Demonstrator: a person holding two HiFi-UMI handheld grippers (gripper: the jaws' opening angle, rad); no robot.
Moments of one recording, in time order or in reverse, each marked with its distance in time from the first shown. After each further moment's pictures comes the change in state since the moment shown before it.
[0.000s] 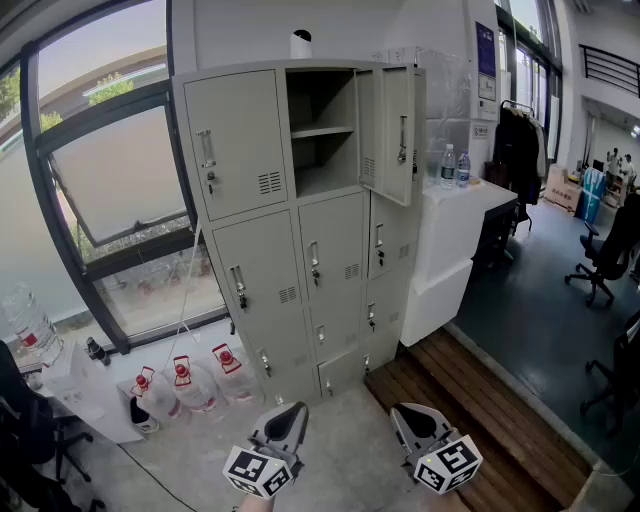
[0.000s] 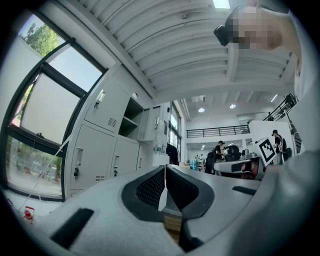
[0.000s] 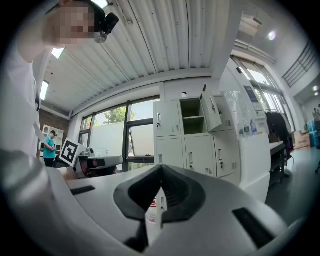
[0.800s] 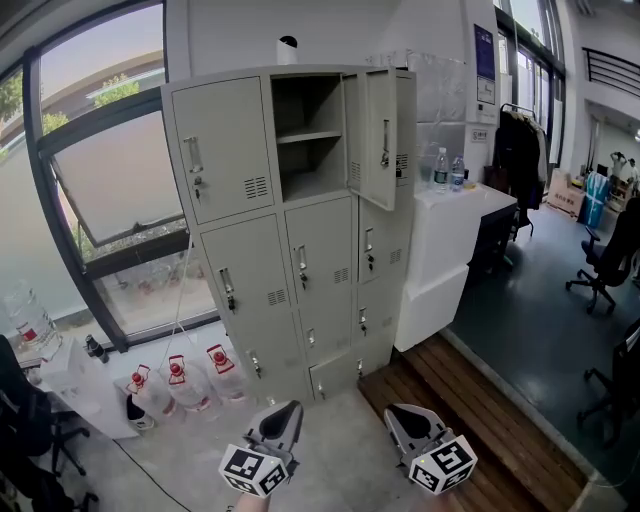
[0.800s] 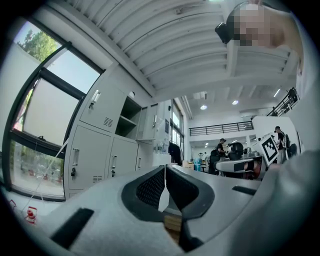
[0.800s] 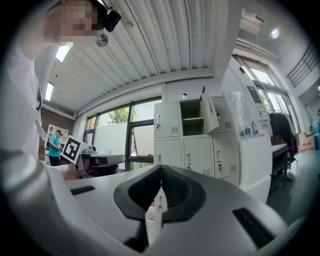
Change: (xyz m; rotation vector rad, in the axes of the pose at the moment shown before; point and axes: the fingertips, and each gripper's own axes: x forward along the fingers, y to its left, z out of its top) left arm 0.032 -0.041 -0.001 0.024 0.018 0.048; right arm -0.029 -0.040 0.006 -0.021 0.001 0.047
